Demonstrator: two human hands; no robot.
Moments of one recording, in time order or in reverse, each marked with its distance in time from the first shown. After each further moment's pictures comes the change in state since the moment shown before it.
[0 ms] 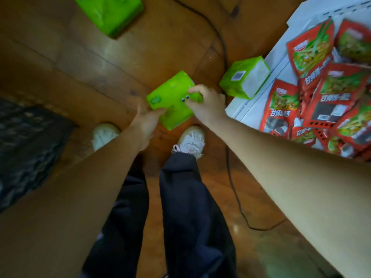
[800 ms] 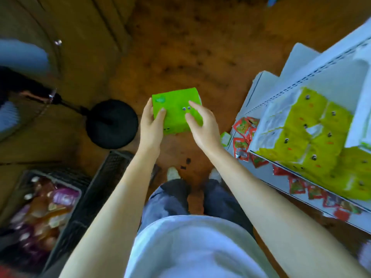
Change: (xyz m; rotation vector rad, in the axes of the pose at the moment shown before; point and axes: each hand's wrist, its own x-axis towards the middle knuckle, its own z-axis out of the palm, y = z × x) left_hand -0.619 0.176 -0.105 -0.045 0.079 0.875; right_hand -0.494 -0.291 -0.258 0.551 0.445 -0.503
